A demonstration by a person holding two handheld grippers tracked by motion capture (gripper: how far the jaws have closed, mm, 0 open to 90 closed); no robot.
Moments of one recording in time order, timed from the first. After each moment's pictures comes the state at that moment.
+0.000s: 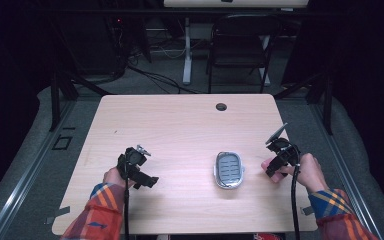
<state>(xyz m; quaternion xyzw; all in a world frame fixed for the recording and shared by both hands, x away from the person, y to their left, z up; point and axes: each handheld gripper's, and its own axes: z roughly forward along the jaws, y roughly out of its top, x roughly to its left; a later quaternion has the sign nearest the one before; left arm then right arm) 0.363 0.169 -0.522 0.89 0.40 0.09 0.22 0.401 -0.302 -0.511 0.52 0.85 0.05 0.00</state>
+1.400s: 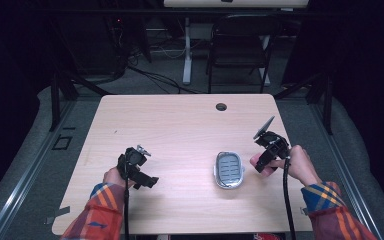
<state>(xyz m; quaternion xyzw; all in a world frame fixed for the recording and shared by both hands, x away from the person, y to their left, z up) 0.363 0.168 -0.523 0.89 0.40 0.08 0.21 0.412 -0.267 -0.491 0.47 0.88 0.06 -0.01</state>
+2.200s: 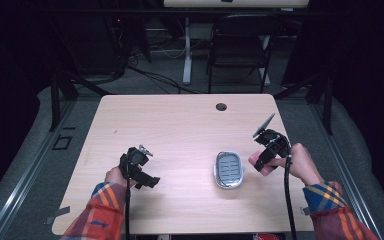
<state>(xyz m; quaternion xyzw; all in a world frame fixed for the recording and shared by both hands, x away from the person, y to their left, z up) 0.365 0.165 -0.524 0.89 0.39 0.08 0.21 0.408 -0.261 -0.476 0.46 0.88 0.07 -0.01</state>
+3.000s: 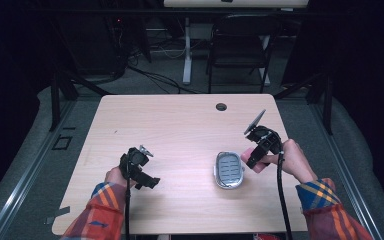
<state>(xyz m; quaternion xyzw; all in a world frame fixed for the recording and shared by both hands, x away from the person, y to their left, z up) 0.363 0.163 -0.523 0.90 0.38 0.08 0.21 0.410 -0.234 -0.459 0.43 0.90 0.07 -0.01</state>
